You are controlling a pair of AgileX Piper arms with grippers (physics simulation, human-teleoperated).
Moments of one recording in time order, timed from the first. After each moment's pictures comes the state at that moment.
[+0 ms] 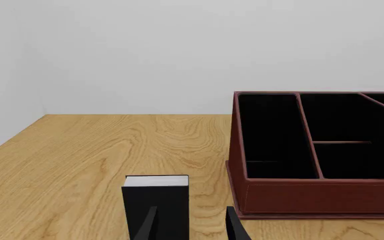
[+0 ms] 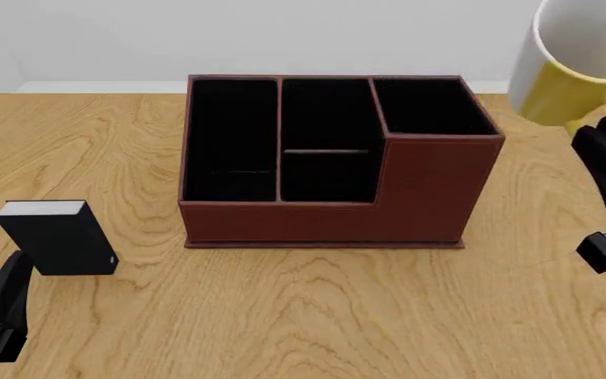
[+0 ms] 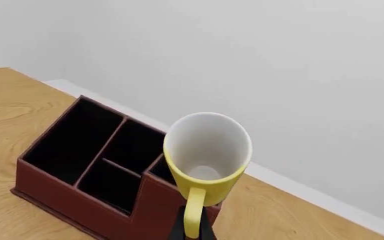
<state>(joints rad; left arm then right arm) 0.00 0.00 0.00 0.00 0.00 0.33 0.43 -0.44 -0.02 -0.32</state>
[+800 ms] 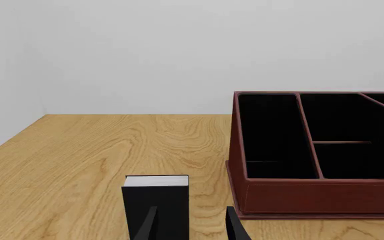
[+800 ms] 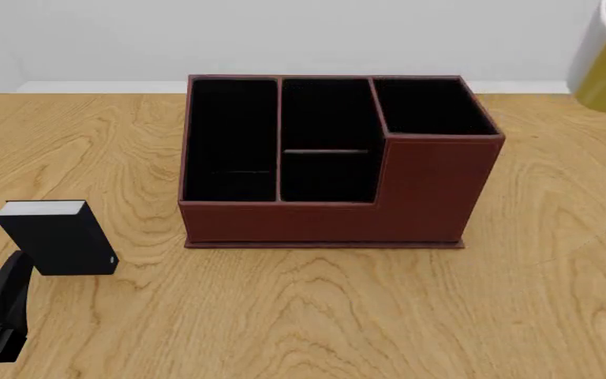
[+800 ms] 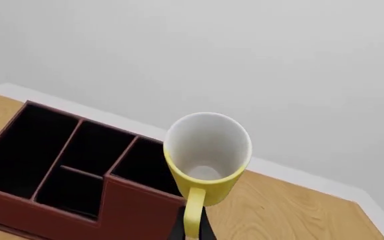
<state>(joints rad) 0.00 0.00 0.00 0.00 0.00 0.15 0.42 -0.47 0.02 -0.28</state>
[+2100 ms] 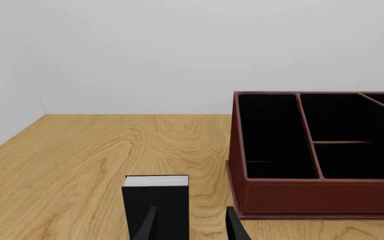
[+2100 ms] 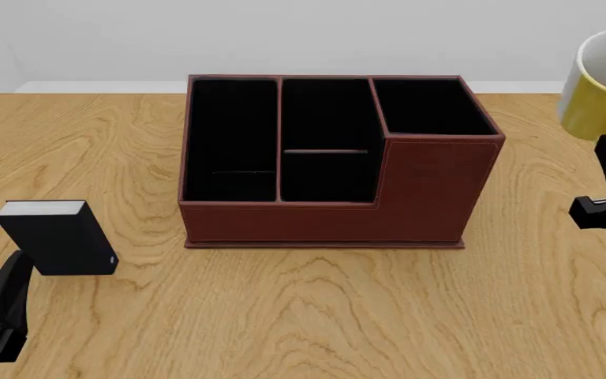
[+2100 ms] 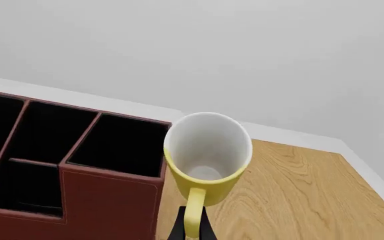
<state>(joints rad) 0.00 0.00 0.00 0.00 0.00 0.00 0.63 -0.36 -0.21 -0.20</state>
